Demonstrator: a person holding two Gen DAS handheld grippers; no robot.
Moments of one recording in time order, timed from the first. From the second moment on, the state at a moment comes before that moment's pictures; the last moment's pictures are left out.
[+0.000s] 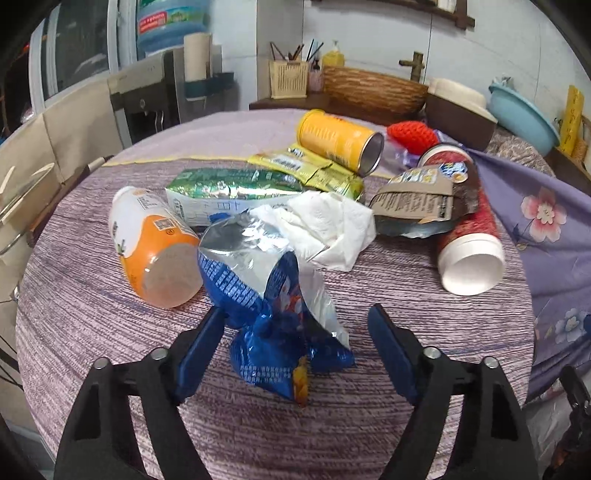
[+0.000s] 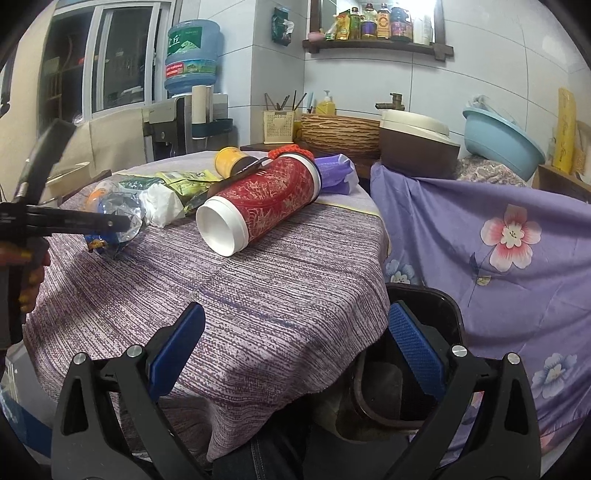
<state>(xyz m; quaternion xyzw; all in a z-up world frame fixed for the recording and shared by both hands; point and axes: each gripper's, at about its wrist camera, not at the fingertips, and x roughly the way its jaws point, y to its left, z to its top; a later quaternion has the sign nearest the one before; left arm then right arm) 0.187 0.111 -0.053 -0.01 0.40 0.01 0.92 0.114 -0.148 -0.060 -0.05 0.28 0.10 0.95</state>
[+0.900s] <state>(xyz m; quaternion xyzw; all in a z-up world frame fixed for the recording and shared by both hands) 0.154 0.130 -0.042 -0.07 0.35 -0.01 0.93 0.187 -0.126 -0.041 -0.01 0.32 0.15 0.93</state>
